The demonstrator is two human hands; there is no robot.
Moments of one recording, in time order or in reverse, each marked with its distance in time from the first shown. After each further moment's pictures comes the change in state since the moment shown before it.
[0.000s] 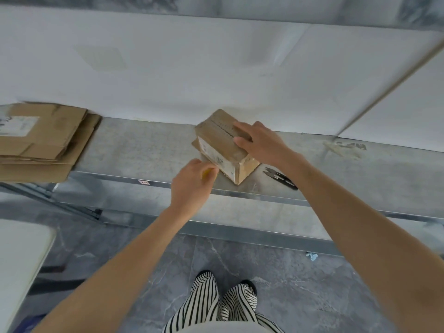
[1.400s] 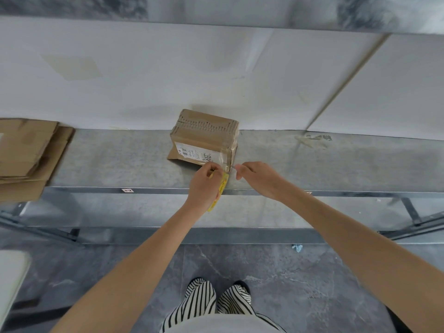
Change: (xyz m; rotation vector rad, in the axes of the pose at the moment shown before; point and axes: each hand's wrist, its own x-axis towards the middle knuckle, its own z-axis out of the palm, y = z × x) left_hand -0.006 0.032 0.033 -0.604 -0.278 -0.269; right_hand -0.088 0.007 0.029 0.278 -0.039 0.213
